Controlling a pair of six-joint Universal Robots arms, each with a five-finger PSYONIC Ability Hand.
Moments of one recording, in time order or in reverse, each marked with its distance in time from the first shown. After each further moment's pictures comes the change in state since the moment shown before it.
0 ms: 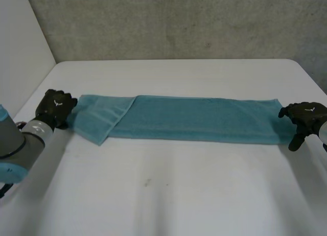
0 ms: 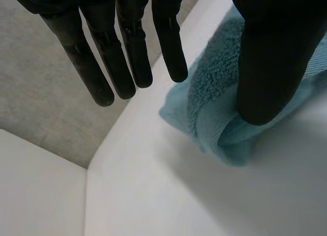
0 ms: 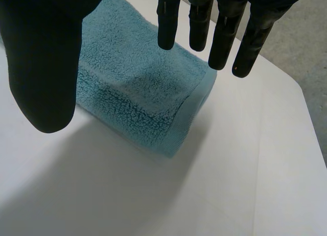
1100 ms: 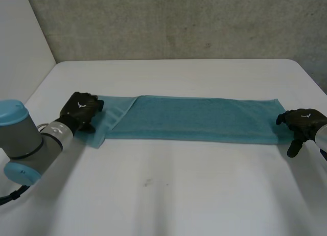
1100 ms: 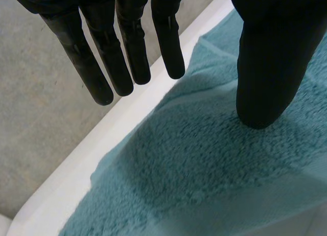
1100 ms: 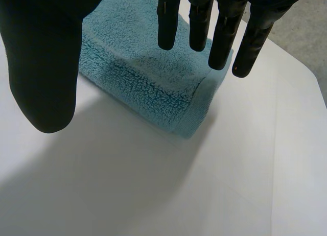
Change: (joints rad) left arm -0.123 0.019 -0.004 -0.065 0.054 -0.157; right arm 0.005 0.035 0.008 0.003 0.012 -0.033; left_hand -0.055 -0.045 -0.047 -0.046 -0.036; right_hand 0.000 0.000 0.000 -0.001 0.000
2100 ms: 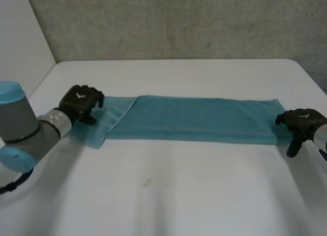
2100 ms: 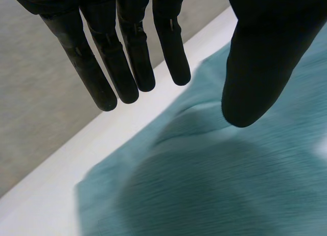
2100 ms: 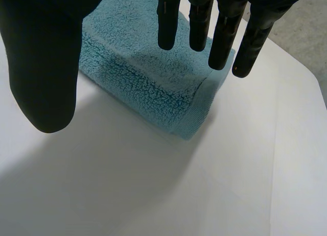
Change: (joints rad) left arm -0.023 0.050 0.100 -0.206 0.007 -0.111; right arm 0.008 0.009 -0.008 0.000 0.007 -0.019; left_hand 0.103 0.101 0.107 0.097 0.099; right_hand -0.001 0.000 -0.002 -0.002 -0.002
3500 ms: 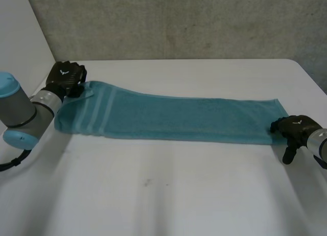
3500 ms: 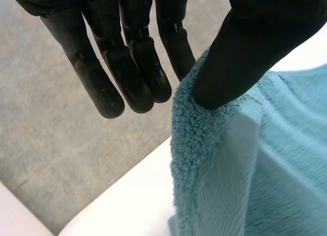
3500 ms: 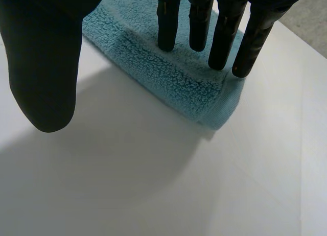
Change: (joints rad) left arm 0.067 -0.205 0.317 0.156 -0.041 -0.134; right arm 0.026 0.028 0.017 0.006 0.015 -0.034; left_hand 0.379 0.476 0.465 0.474 0.421; right_hand 0.012 0.000 0.000 0.000 -0.001
